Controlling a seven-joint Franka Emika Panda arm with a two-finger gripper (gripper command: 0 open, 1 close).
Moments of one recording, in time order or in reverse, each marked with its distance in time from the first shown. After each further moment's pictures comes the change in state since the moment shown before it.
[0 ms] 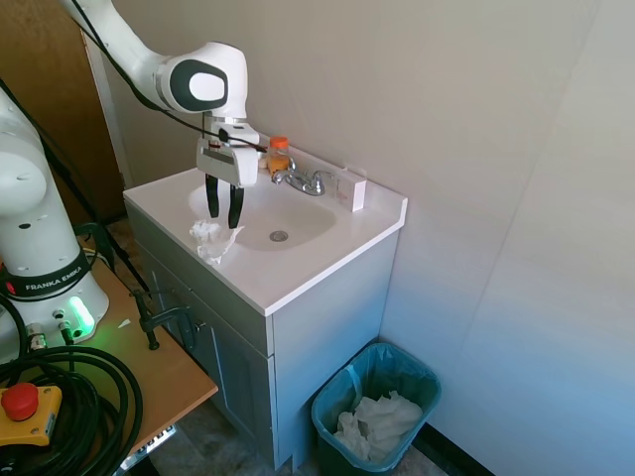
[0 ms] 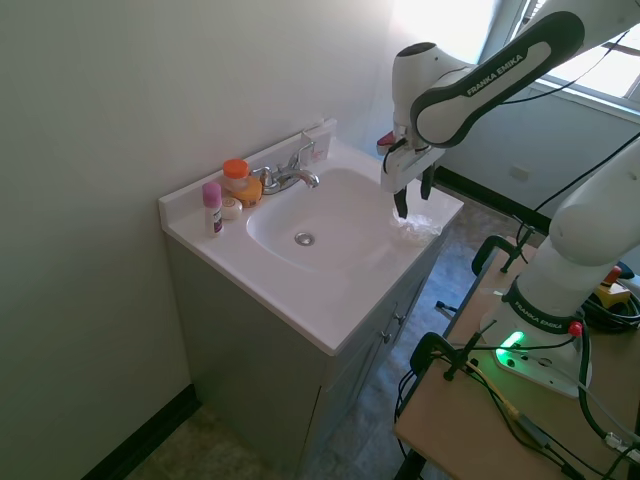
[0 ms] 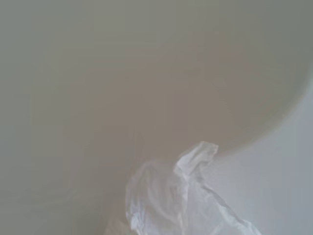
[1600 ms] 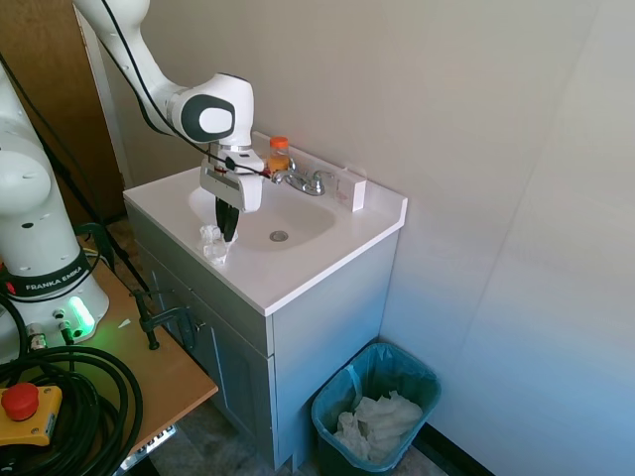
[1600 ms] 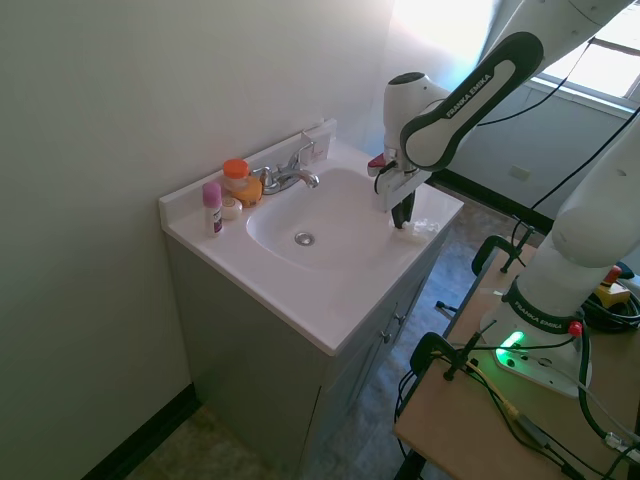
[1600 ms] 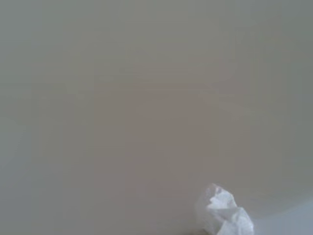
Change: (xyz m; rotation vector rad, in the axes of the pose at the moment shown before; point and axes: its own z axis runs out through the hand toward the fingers) arm 0.003 -0.019 0.041 0.052 -0.033 -0.026
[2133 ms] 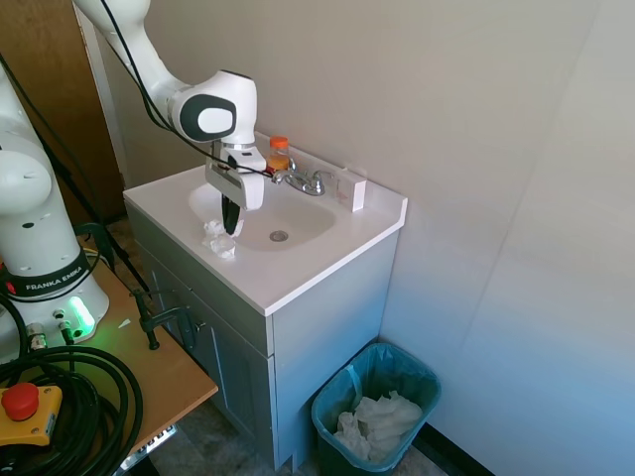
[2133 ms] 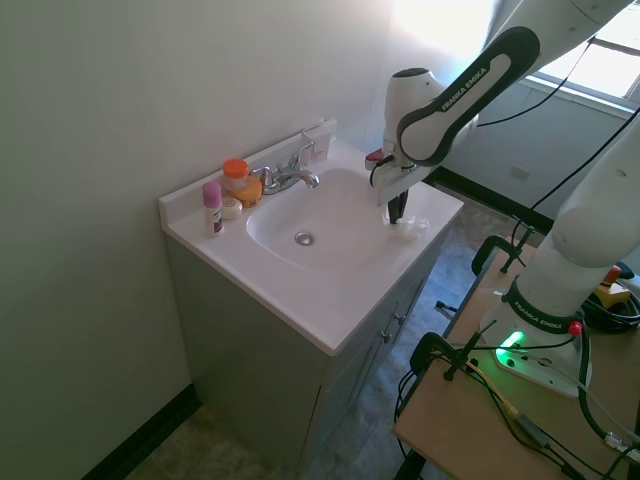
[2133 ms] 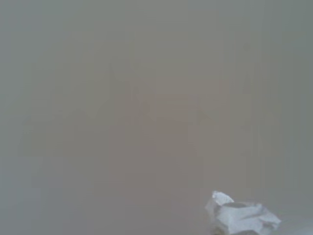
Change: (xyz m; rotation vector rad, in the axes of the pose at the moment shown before) arm 0.014 -0.002 -0.019 0.115 -0.009 0.071
